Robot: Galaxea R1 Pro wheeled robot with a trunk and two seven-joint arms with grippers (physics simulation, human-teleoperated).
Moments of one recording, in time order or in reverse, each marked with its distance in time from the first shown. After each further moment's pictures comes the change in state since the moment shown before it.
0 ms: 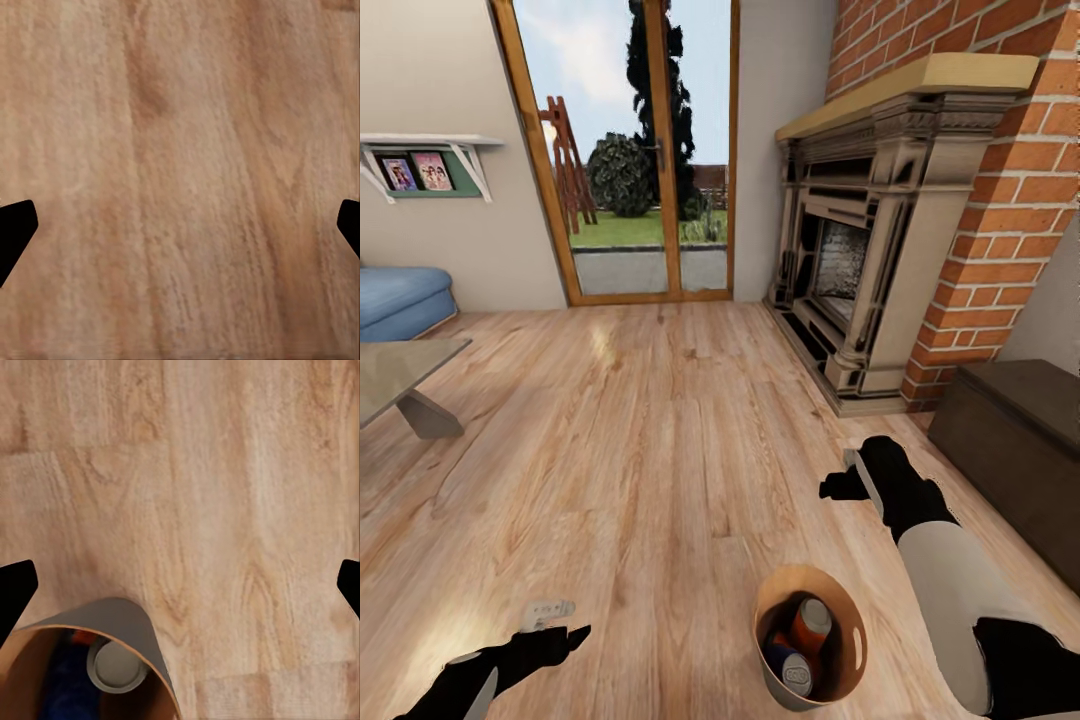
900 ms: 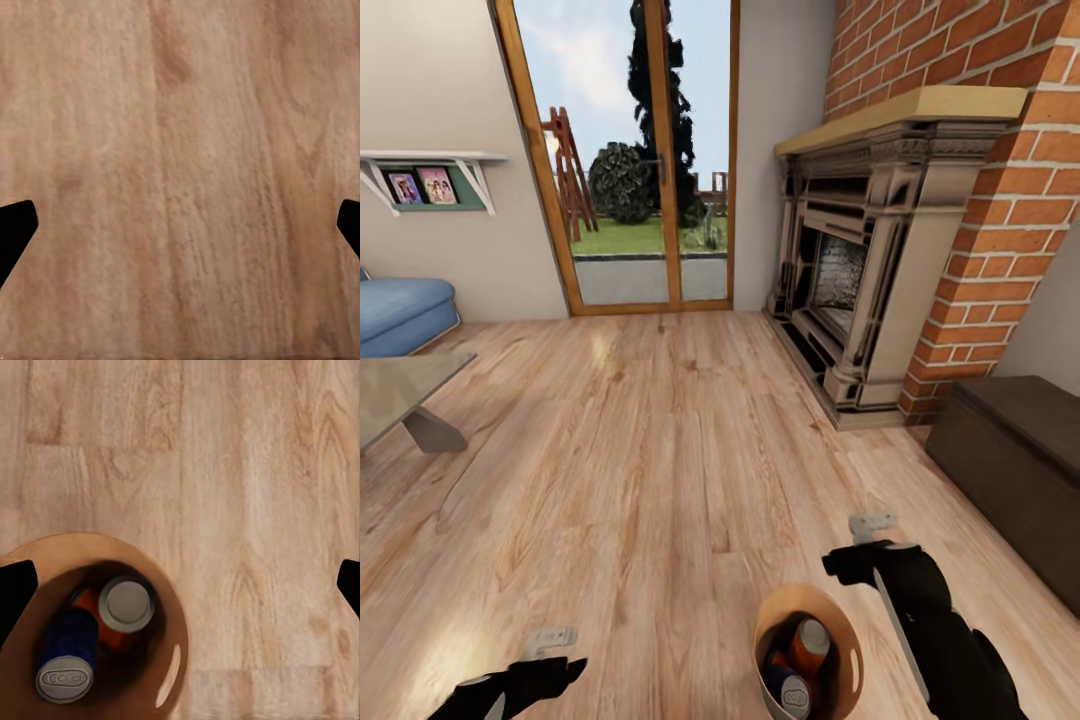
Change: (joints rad) left arm -0.031 -0.008 -0.001 0.186 -0.059 -0.066 0.119; right arm 0.603 0.000 0.129 -0.790 0.001 0.000 0.000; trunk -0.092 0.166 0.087
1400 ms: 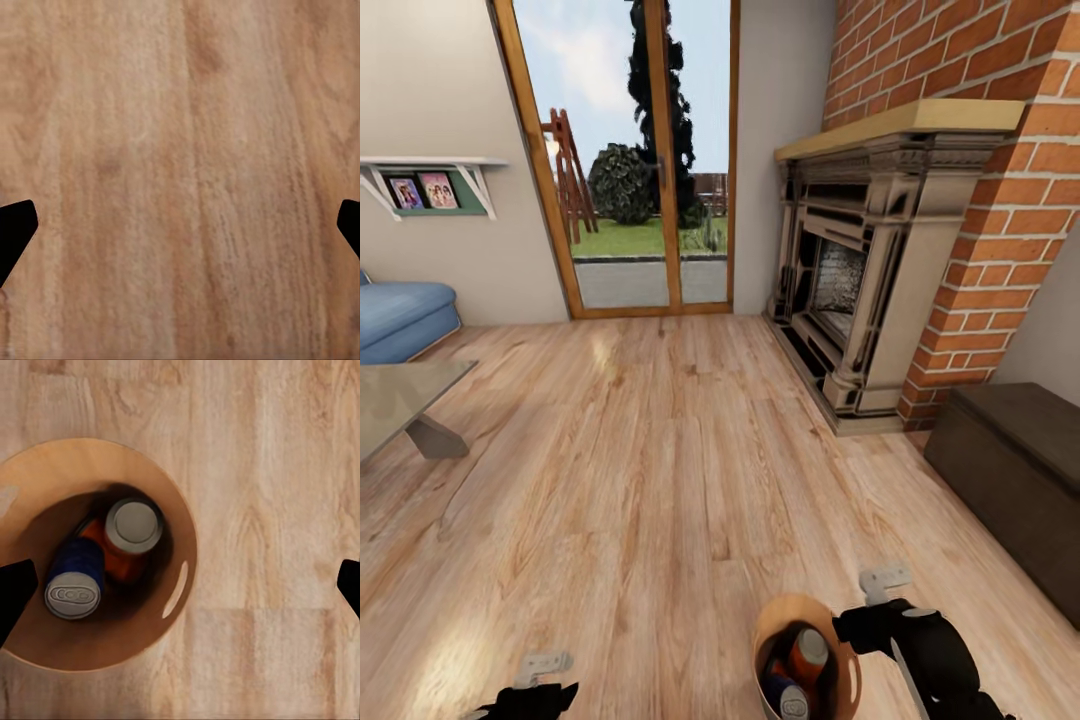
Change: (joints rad) left arm 0.004 0.001 -0.031 0.140 -0.005 -0.162 0.121; right arm 0.194 -0.017 0.001 -0.065 0.000 -0.031 0.012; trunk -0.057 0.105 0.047
